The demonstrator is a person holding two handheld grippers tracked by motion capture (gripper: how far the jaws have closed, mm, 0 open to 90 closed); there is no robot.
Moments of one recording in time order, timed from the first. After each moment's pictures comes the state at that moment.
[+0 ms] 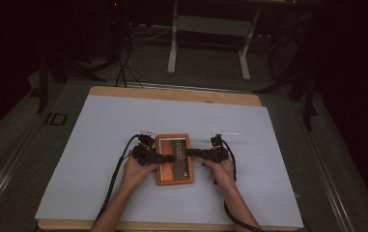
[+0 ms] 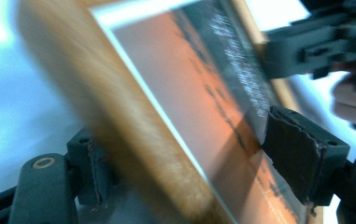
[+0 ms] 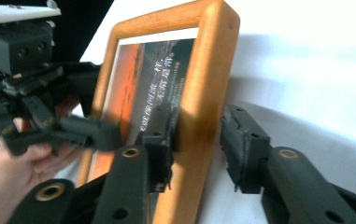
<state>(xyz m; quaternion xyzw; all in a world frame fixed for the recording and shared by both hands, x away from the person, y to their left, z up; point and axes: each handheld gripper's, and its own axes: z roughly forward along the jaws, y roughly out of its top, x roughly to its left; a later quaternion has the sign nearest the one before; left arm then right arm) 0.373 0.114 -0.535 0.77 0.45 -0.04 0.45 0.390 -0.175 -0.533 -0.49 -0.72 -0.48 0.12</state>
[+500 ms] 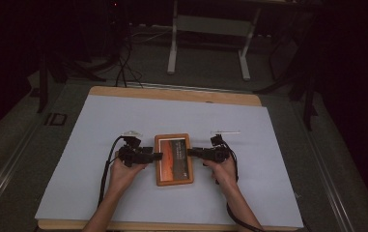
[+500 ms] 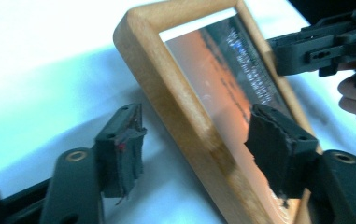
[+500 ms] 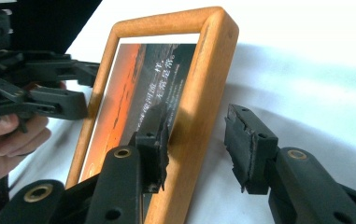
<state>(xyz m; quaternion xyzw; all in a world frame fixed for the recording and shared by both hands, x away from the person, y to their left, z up) 0.351 0.144 -0.521 0.75 0.46 0.00 0.47 0.384 -0.175 -0.521 -0.47 -0.74 -0.47 0.07</state>
